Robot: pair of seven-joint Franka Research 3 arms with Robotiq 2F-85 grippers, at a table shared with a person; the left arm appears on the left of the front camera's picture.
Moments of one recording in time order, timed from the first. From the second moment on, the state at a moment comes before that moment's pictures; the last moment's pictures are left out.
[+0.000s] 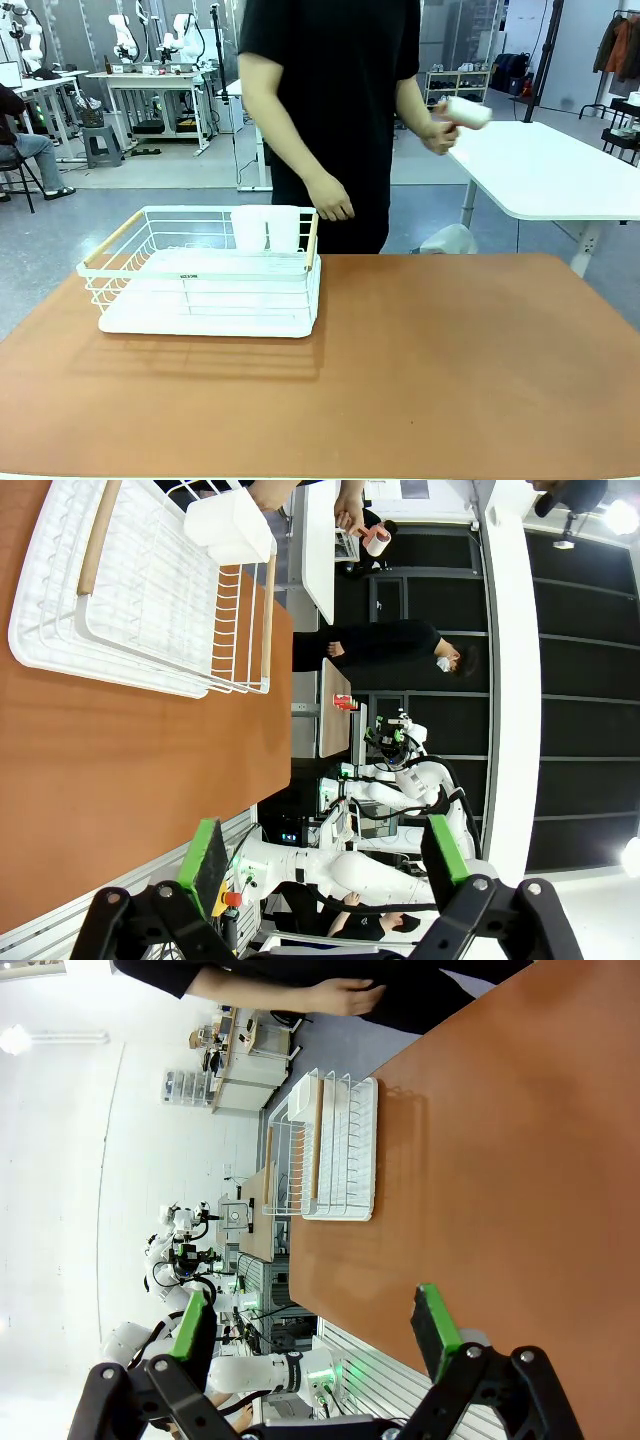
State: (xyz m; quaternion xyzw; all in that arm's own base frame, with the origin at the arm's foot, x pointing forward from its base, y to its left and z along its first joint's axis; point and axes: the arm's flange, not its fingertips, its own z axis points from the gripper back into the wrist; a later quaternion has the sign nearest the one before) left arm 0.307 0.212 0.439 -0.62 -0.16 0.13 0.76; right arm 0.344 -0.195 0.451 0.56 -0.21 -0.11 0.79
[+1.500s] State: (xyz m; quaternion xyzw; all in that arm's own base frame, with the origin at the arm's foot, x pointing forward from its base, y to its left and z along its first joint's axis) left arm 0.307 0.212 0.439 -0.62 -0.16 0.13 0.76; right arm 0.344 -0.195 0.451 0.56 -0.21 -0.11 0.79
